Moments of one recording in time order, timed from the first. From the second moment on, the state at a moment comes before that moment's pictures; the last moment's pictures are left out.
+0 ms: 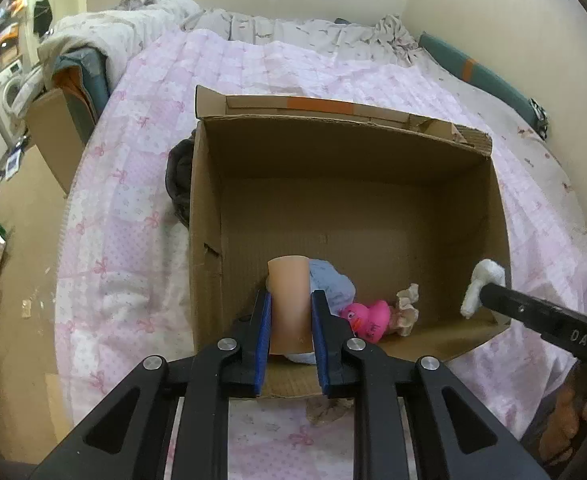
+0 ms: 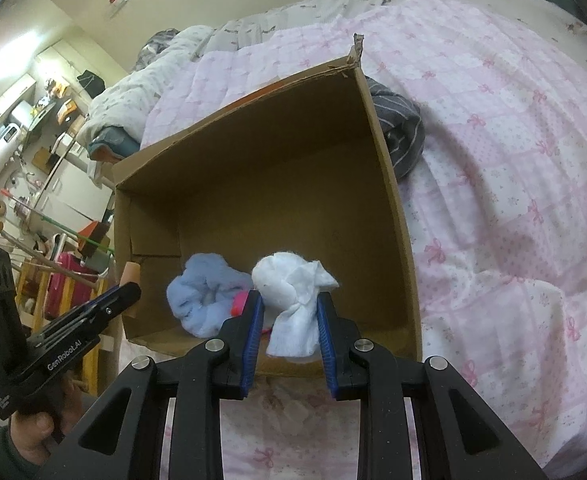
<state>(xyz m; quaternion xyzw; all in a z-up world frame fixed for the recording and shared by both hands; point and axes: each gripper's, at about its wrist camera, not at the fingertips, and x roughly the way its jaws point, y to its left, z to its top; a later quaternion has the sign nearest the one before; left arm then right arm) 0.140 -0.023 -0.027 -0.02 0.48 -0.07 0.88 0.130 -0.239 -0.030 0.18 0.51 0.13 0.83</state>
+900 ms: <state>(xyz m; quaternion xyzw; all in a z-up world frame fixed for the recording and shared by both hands) 0.132 -0.025 -0.014 0.00 0.44 -0.06 0.90 0.131 -0.250 -0.026 0.21 0.50 0.12 0.83</state>
